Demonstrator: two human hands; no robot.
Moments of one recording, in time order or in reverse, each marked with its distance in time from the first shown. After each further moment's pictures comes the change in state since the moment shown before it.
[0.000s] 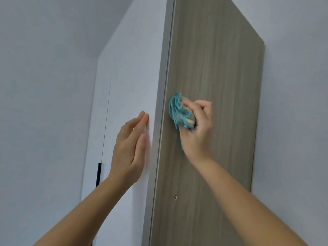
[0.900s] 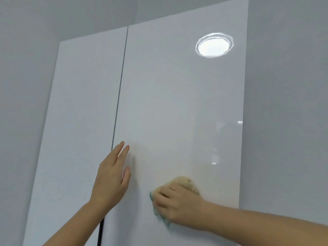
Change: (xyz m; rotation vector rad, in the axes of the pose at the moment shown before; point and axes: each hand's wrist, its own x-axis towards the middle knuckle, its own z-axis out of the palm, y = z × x) left_hand 0.003 -0.268 -0.081 -0.049 -0.343 -0.044; right_hand -0.124 -0.058 0.142 -1.186 -1.357 -0.775
